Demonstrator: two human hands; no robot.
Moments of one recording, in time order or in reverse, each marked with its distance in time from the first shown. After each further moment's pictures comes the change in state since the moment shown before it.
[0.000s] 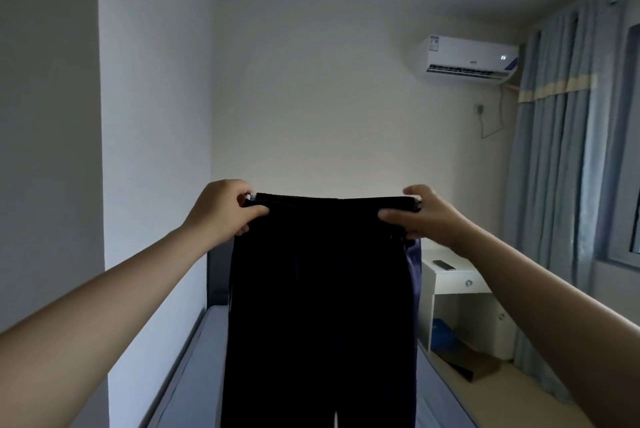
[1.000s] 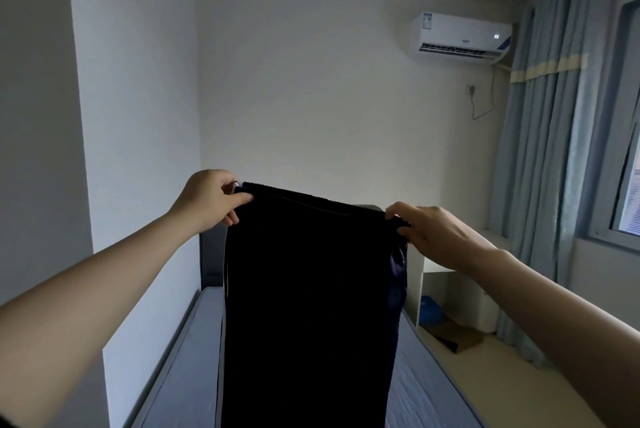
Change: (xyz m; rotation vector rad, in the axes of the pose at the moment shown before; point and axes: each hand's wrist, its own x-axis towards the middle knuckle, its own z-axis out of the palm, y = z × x) left_hand -0.006 -0.012 0.018 -0.100 -0.061 -0.096; right_hand -0.042 0.054 -0.017 -0.676 -0.058 -0.484
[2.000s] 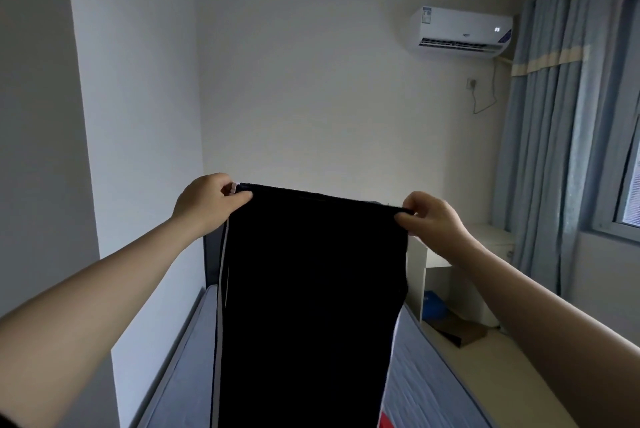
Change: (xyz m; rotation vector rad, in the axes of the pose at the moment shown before) left_hand -0.015 0.009 0.004 0.193 0.080 -0.032; right_hand 0.004 -0.007 0.014 0.584 0.250 0.480
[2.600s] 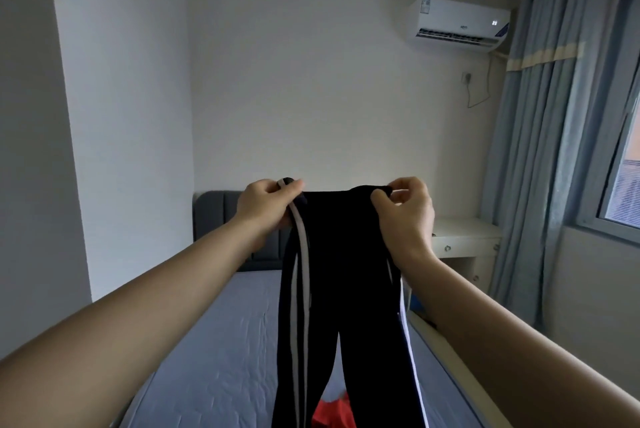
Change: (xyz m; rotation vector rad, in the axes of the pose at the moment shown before) left_hand -0.026 0.068 0.052 -0.846 -0.183 -0.355; right_hand -0.025 -0.056 0.056 0.260 0.440 0.130
